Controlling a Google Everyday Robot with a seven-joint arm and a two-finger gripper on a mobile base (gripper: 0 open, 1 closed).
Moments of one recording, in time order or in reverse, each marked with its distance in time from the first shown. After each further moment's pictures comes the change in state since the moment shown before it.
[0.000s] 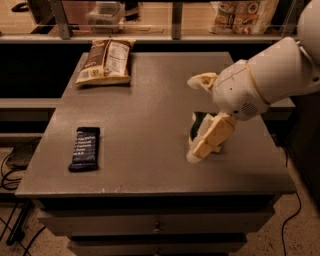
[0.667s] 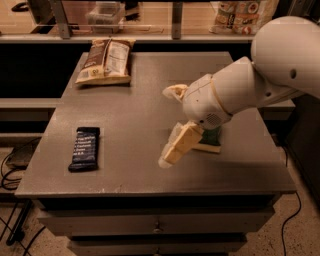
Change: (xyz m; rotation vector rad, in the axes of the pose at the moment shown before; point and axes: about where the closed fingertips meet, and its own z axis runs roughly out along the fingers) arm -0.017 0.000 0.061 -0.040 -0.065 -0.001
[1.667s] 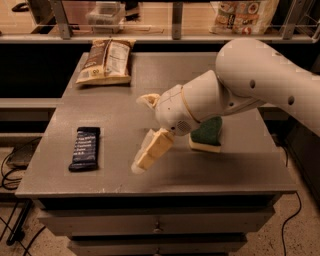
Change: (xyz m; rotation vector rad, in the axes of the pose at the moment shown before) arm -0.030 0.009 0.060 -0.091 -0.114 -0.007
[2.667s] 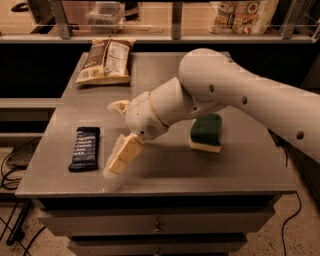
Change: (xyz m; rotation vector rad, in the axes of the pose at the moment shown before) arm -0.029 0.004 0.063 -0.100 -0.073 -0.033
